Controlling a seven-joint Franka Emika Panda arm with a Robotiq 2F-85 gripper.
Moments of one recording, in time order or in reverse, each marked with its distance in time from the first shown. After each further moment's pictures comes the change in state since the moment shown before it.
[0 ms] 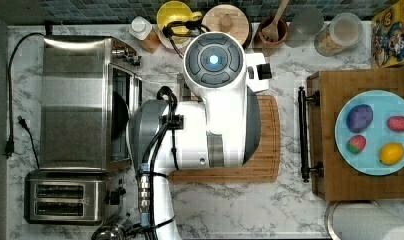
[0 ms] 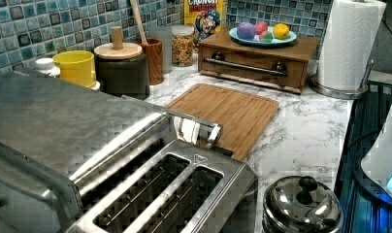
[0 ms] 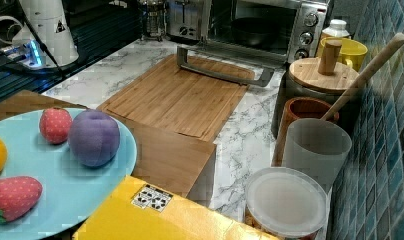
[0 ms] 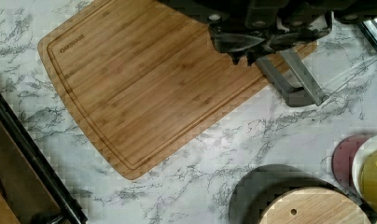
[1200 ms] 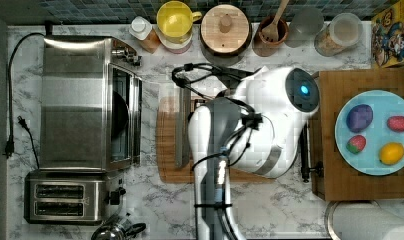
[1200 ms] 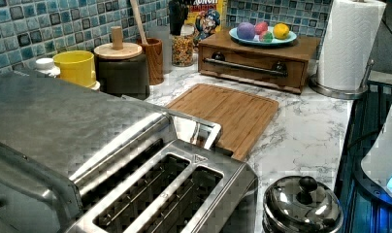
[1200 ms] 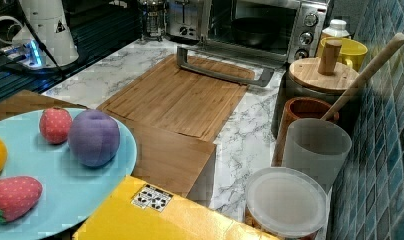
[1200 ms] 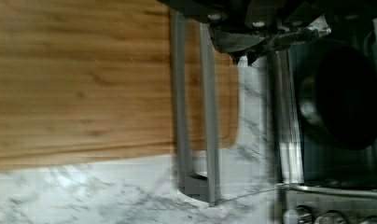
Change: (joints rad) arm -0.125 -0.030 -0.046 -0.272 0.544 0.110 -0.956
